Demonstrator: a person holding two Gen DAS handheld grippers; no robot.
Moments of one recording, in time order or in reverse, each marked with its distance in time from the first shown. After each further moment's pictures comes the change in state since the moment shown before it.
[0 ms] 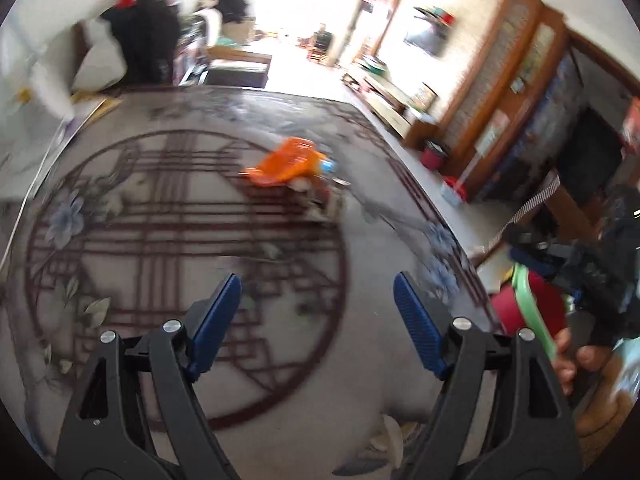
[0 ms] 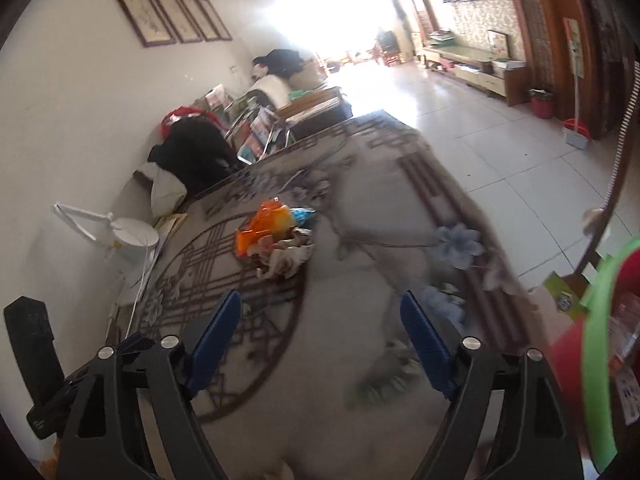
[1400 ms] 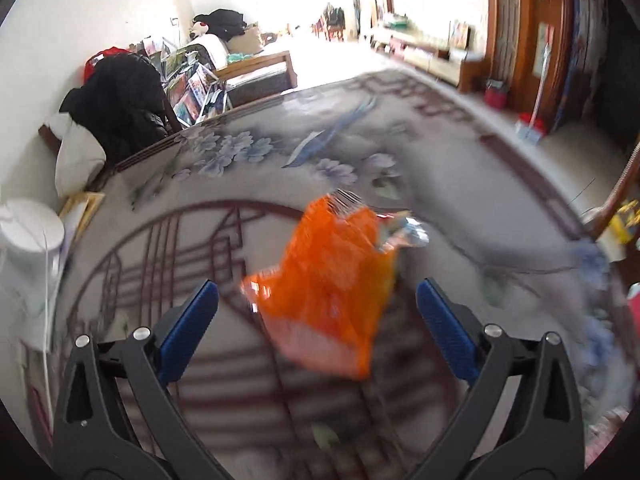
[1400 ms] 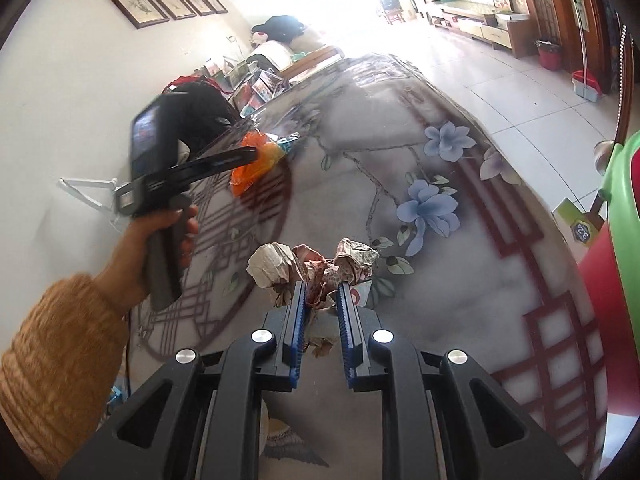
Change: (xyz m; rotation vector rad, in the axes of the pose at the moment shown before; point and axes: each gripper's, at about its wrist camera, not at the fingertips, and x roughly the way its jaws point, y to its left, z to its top) left arm 0.199 -0.037 0.091 0.367 0.080 0.369; right arm -0.015 -0.068 -0.084 0.073 0.115 0.068
